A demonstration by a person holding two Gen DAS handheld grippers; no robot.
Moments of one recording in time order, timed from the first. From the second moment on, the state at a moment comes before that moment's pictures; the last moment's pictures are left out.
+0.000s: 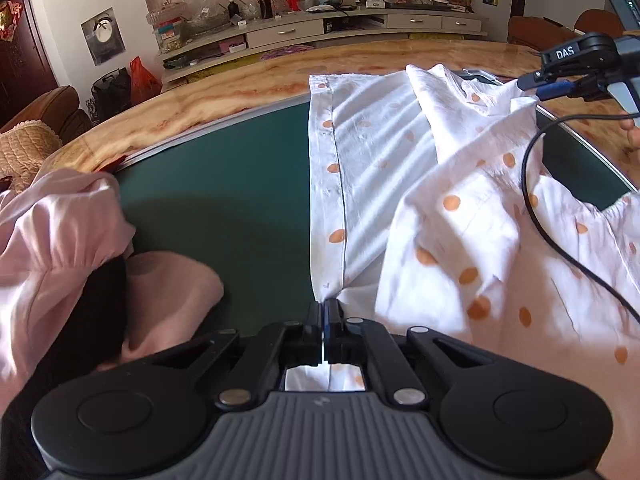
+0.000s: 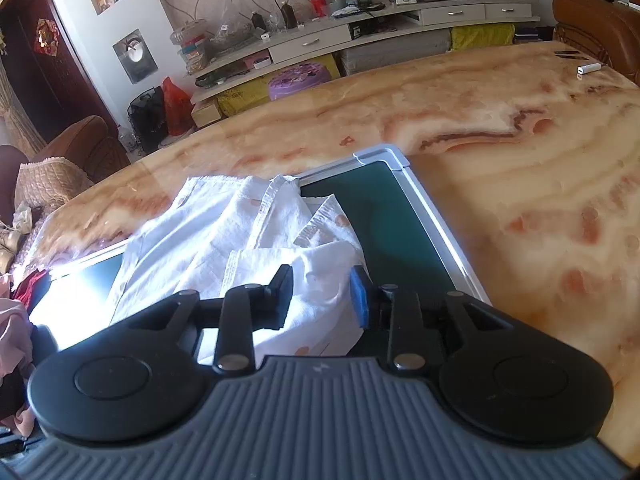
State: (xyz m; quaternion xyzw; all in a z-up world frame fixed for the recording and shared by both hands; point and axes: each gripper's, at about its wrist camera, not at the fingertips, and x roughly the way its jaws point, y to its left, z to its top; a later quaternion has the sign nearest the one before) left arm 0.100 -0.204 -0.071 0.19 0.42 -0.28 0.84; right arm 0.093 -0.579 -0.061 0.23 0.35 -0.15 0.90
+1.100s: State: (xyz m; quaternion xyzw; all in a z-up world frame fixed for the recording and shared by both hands) left arm 0.012 -0.135 -0.059 0.13 0.45 -0.26 0.85; right arm 0.179 -0.476 -0.055 -0.08 0.46 0.17 0.87
